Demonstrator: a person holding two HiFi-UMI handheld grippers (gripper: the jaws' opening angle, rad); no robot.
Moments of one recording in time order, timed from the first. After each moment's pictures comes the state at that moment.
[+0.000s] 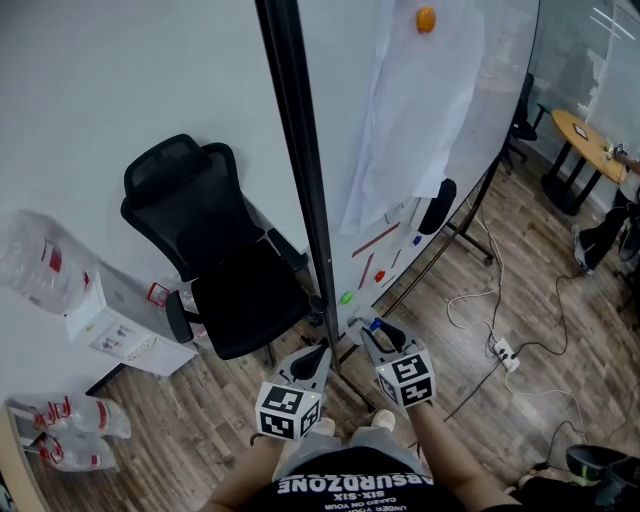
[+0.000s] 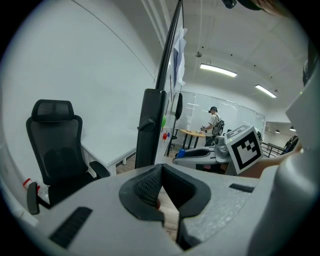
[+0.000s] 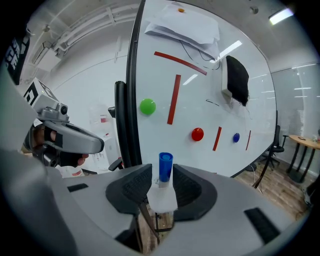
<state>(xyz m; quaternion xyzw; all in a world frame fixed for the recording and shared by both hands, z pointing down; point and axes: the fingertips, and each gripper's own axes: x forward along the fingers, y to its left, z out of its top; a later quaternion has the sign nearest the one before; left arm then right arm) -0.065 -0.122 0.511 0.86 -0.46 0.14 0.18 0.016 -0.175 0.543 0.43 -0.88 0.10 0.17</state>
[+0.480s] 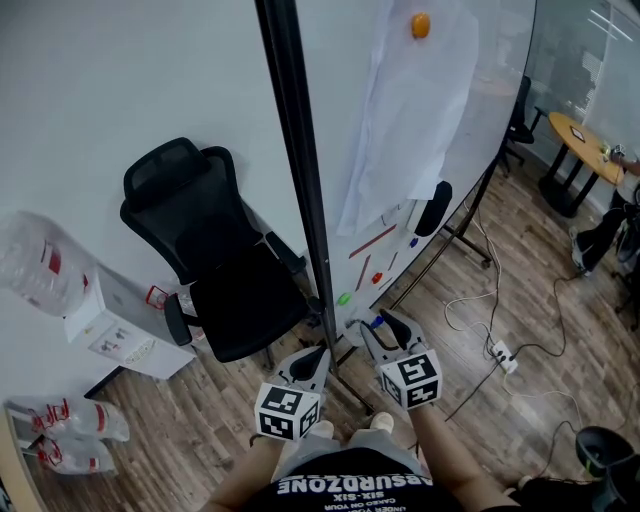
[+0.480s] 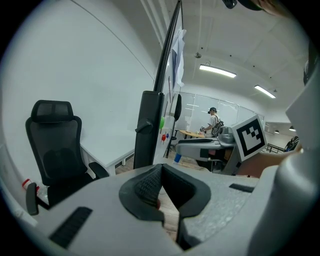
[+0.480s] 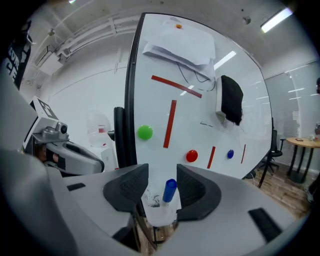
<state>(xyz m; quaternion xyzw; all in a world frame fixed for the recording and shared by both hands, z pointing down) -0.063 -0.121 0.508 0.86 -0.46 0.13 0.17 0.022 -0.179 0.499 0.45 -0.88 0.08 0.12</state>
